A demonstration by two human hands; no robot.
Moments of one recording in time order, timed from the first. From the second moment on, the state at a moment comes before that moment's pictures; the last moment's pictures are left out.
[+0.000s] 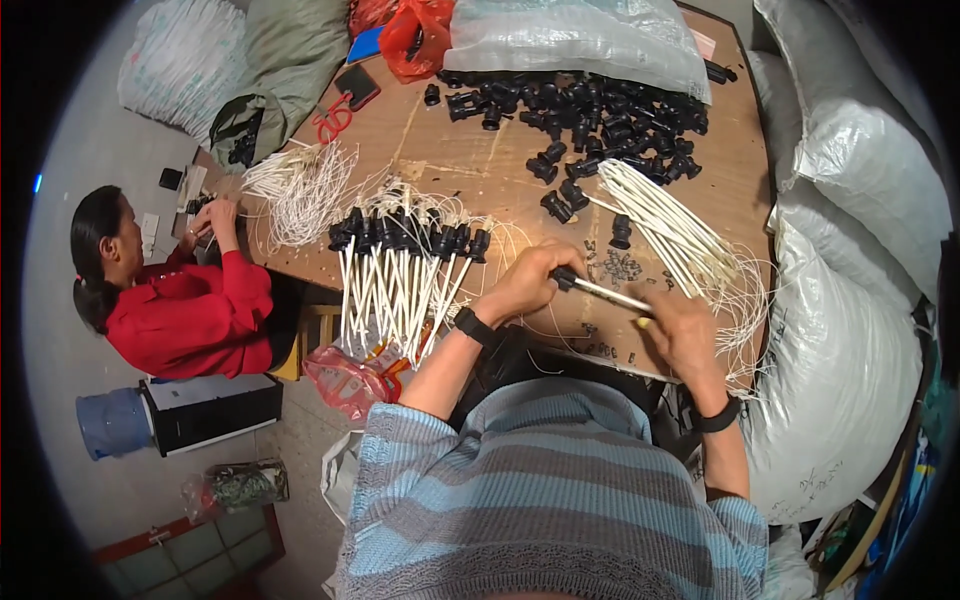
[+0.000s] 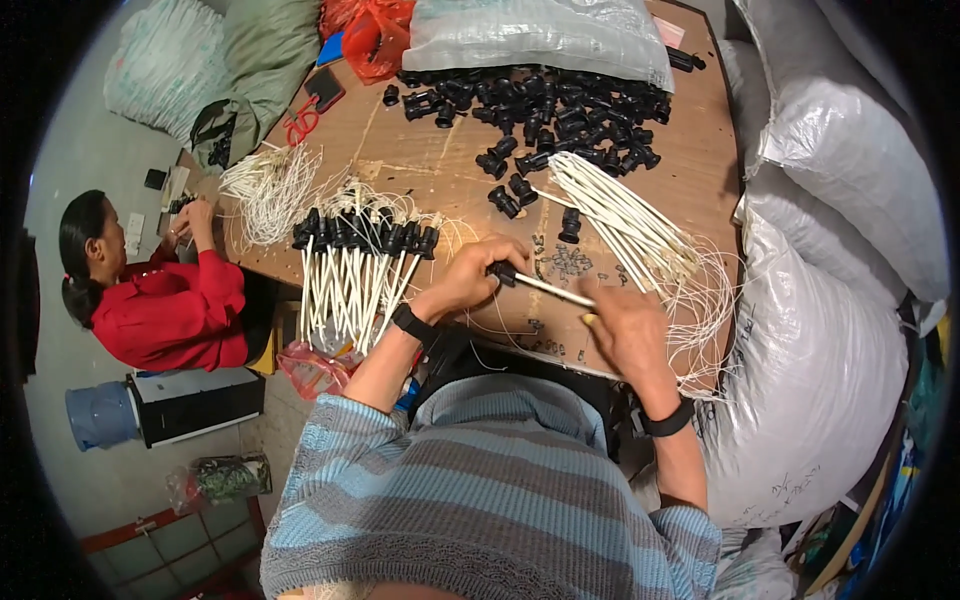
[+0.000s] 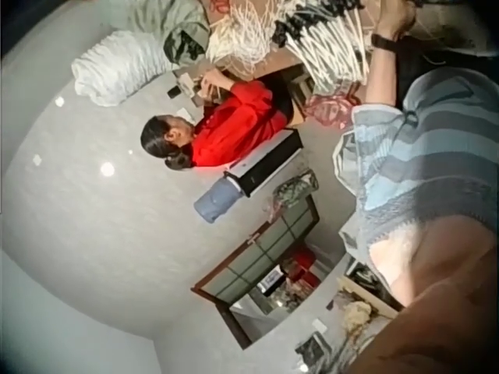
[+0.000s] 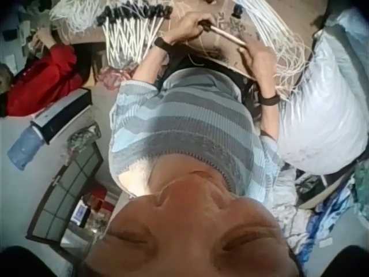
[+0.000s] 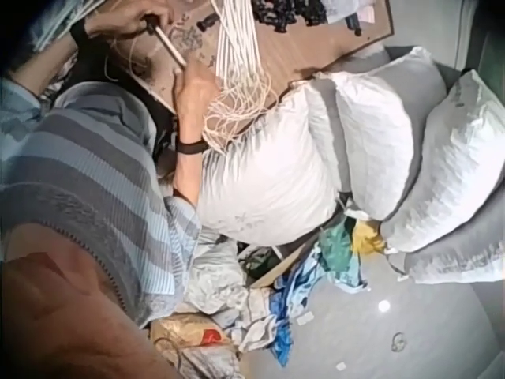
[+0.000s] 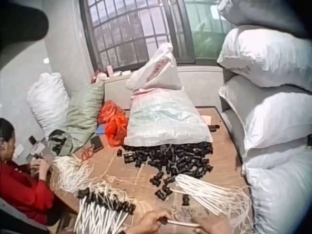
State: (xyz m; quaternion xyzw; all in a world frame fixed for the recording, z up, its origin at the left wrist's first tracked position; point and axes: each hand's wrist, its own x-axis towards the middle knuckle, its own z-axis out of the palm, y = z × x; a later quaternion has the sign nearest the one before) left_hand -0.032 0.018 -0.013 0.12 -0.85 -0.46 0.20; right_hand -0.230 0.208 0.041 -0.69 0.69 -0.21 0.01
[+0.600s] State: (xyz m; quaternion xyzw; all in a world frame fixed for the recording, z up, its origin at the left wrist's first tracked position) left_hand -0.030 0.057 0.005 0.44 -0.58 -0.66 0.20; right_hand -0.217 0.191 0.049 -0.61 0.64 -0.39 0.26
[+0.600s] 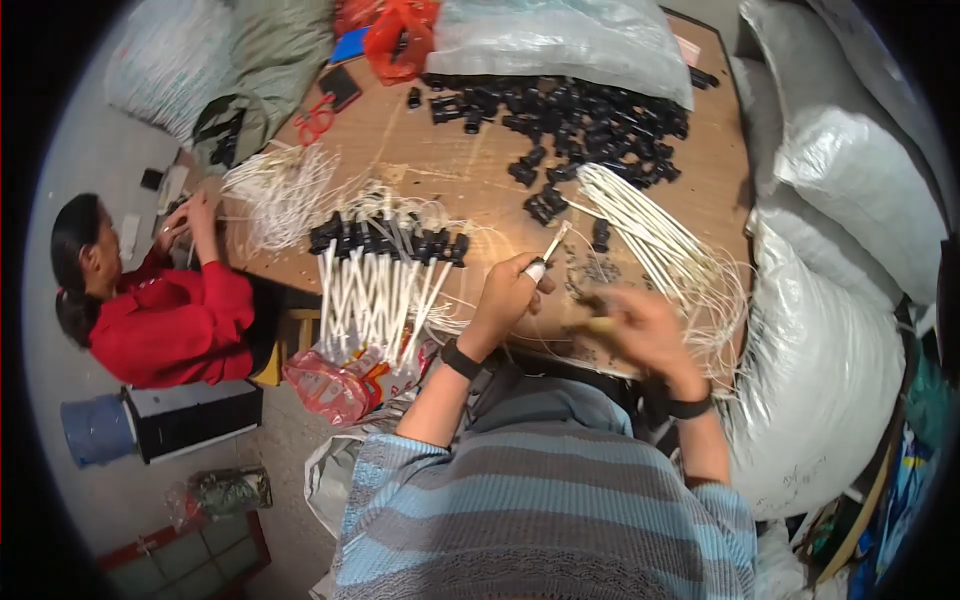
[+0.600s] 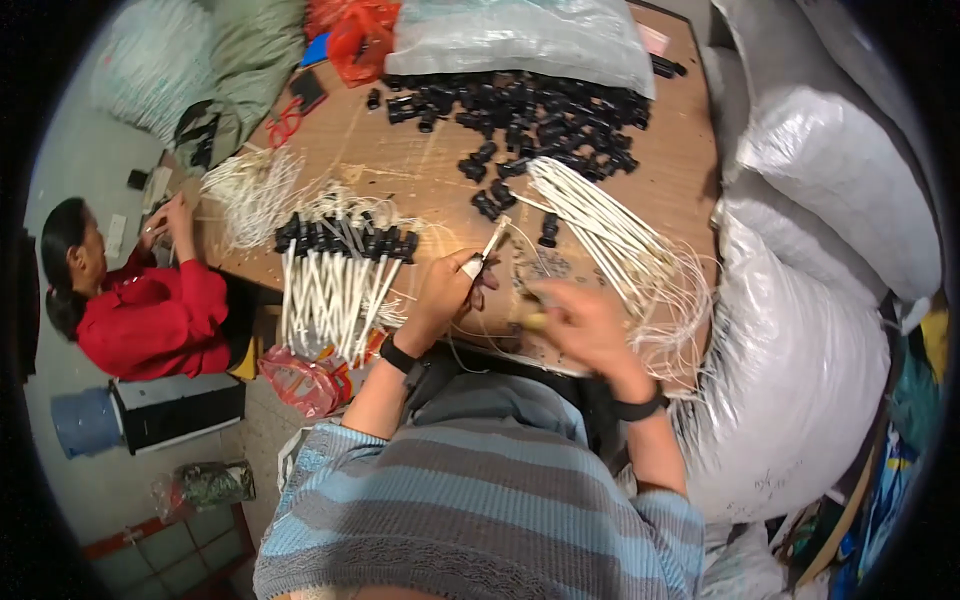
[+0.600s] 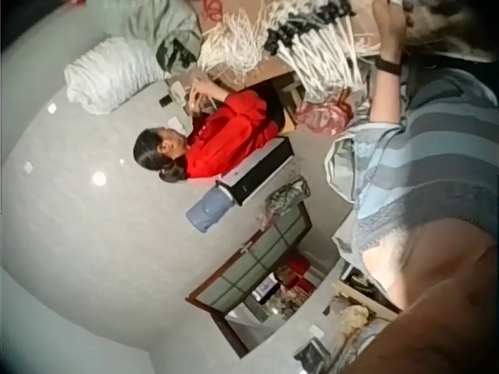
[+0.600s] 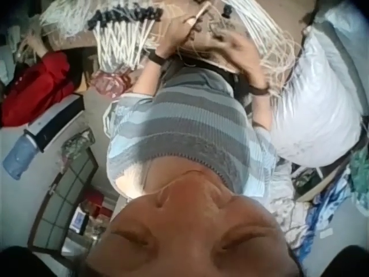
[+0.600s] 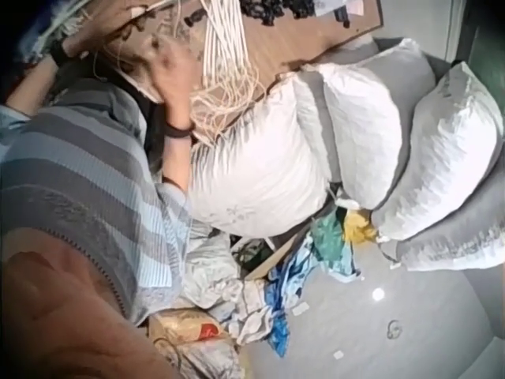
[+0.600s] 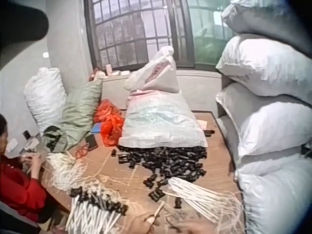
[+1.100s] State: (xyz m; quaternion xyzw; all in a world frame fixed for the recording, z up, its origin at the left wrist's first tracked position) left_hand -0.032 0.054 0.000 0.33 -0.79 -0.51 0.08; right_hand -0.197 0.178 0.024 -0.59 0.71 -0.35 0.17
